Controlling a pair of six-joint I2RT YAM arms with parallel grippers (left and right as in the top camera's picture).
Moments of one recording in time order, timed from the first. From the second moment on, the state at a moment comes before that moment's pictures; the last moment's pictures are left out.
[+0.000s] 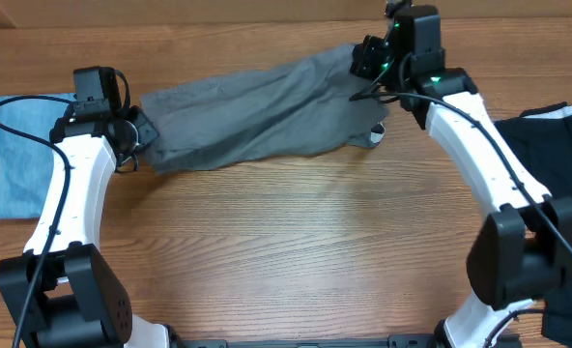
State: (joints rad) left arm 0.16 1.69 1.30 -0.71 -0.03 -0.50; right arm 0.22 1.88 1.58 -0.36 -0.18 0.53
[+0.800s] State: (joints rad) left arm 0.16 1.72 1.30 -0.51 -0.09 -0.47; right arm 0.23 2.04 1.58 -0.11 -0.15 0.52
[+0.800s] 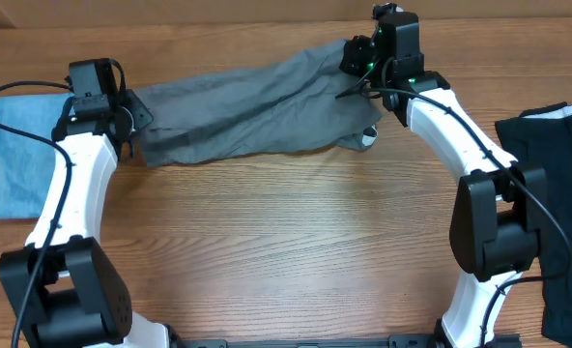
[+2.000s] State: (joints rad) left arm -0.06 1.99 1.48 -0.68 -0.03 -0.35; right arm 0.21 2.08 1.80 -0.65 -0.26 0.23
